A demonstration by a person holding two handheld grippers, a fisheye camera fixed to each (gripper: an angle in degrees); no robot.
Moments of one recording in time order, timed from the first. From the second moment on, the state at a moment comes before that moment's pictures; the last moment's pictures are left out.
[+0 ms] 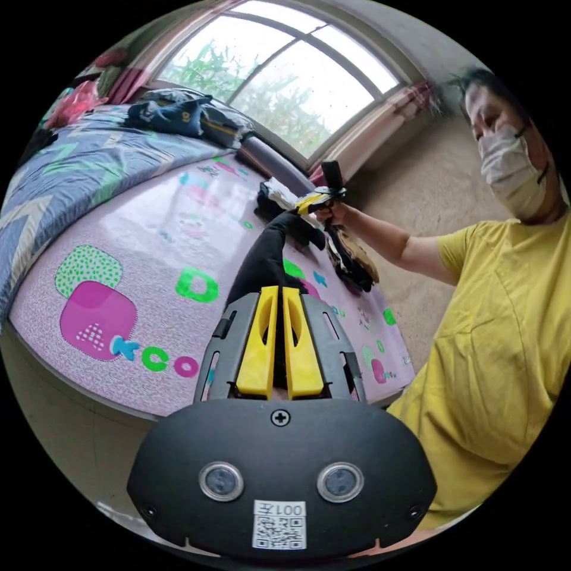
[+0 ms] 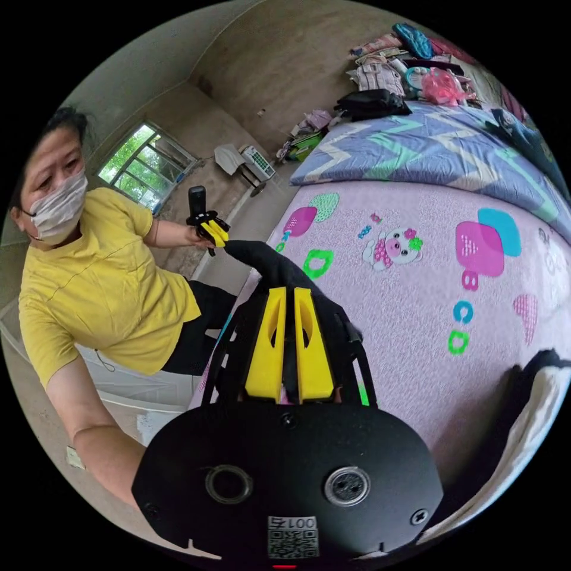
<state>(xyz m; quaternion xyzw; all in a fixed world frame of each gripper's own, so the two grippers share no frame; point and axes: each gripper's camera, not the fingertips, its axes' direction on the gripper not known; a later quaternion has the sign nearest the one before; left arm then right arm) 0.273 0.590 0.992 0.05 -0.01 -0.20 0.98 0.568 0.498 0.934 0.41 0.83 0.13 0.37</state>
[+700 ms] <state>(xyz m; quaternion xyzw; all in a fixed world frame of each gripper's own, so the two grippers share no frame) 0.395 0.582 1.145 -0.13 0.00 -0.24 0.96 0.689 0.599 1.007 0.55 0.75 0.14 0.34</state>
